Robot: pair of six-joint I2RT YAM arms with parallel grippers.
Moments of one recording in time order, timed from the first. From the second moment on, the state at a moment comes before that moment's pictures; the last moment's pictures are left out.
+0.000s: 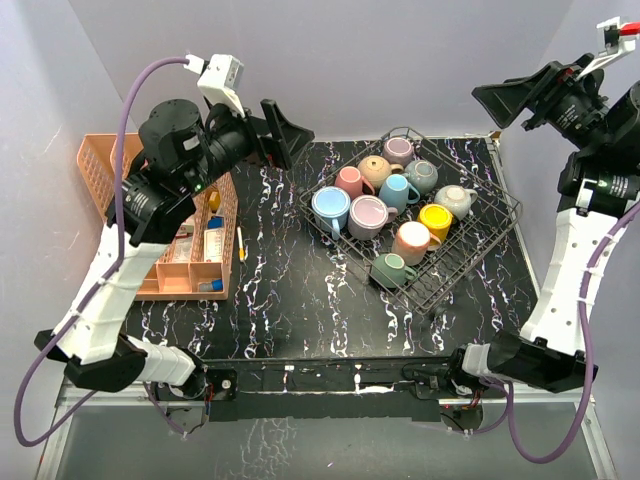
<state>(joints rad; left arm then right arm) -0.67 1.34 1.93 -0.64 0.02 -0.33 -0.39 1.32 1.83 -0.24 -0.99 0.52</state>
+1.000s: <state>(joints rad) -0.60 1.30 1.85 -0.54 0.16 -0.36 -0.41 1.28 1.83 -0.33 -0.87 0.42</state>
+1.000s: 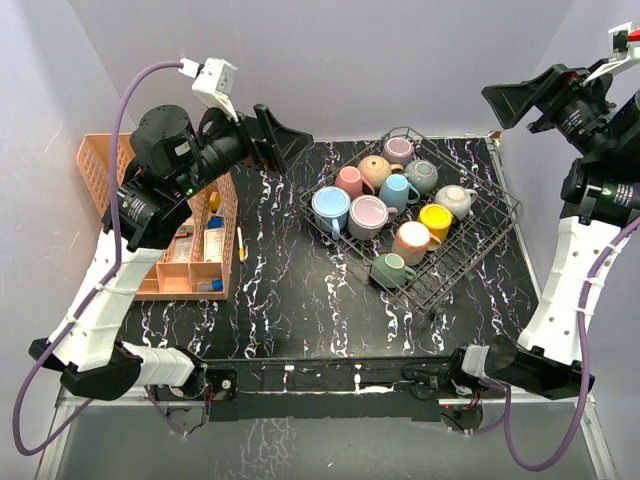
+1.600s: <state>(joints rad) -0.60 1.30 1.82 -0.52 0.16 -0.35 -0.42 1.28 1.83 -0.34 -0.85 0.43</state>
